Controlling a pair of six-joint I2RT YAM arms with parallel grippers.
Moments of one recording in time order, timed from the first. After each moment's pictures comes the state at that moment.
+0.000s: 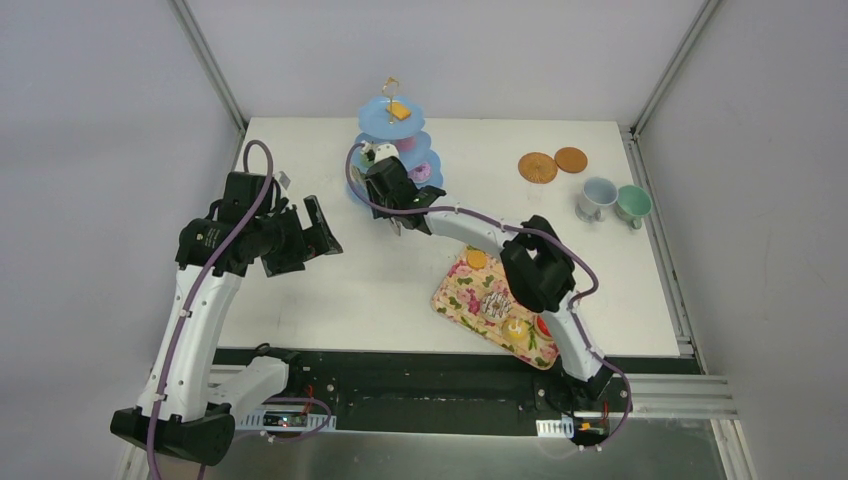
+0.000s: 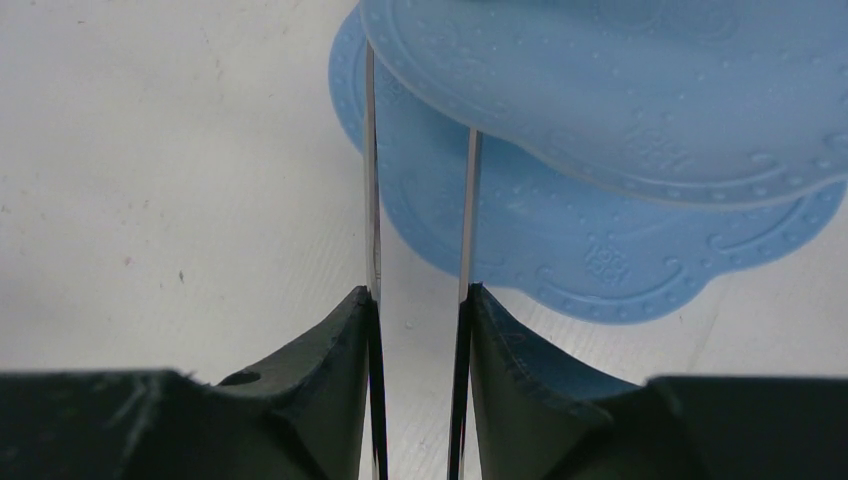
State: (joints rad) left arm -0.18 0.99 1.28 -1.22 0.18 -0.54; right arm 0.90 2.22 1.84 -0.27 0.30 0.33
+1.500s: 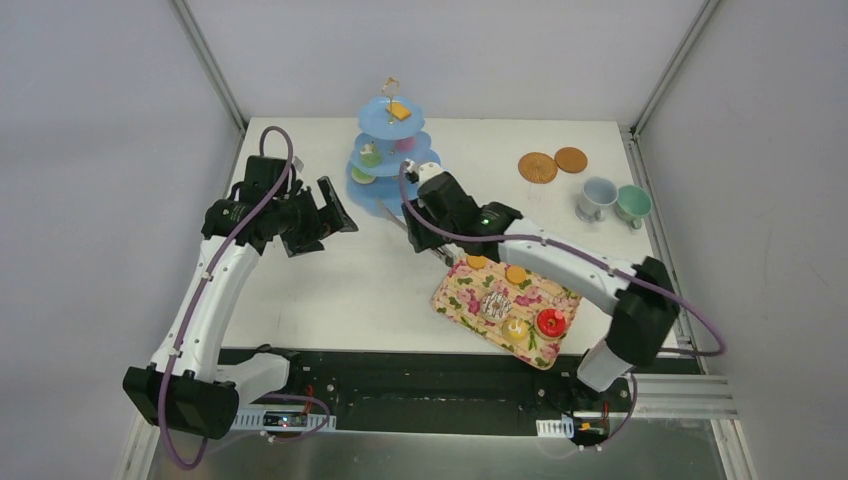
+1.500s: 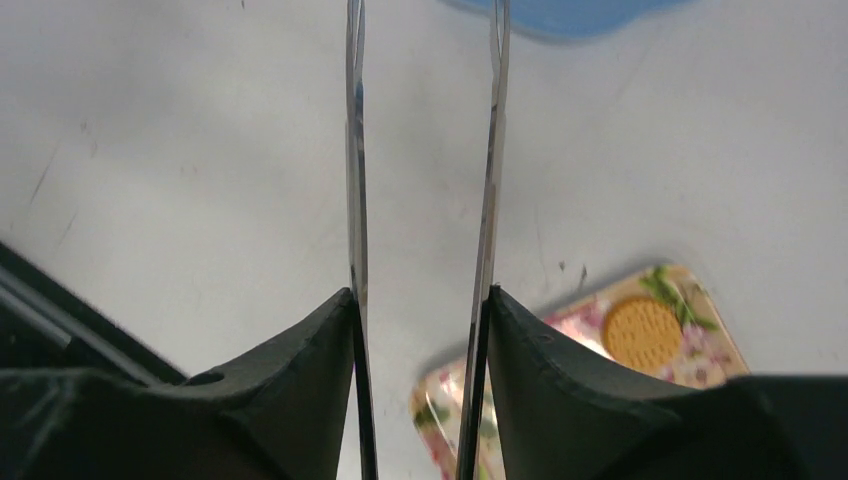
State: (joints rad) left arm -0.18 1.10 1.23 -1.01 0.24 -0.61; right arm 0.94 1.68 1.41 -0.47 0.18 0.33
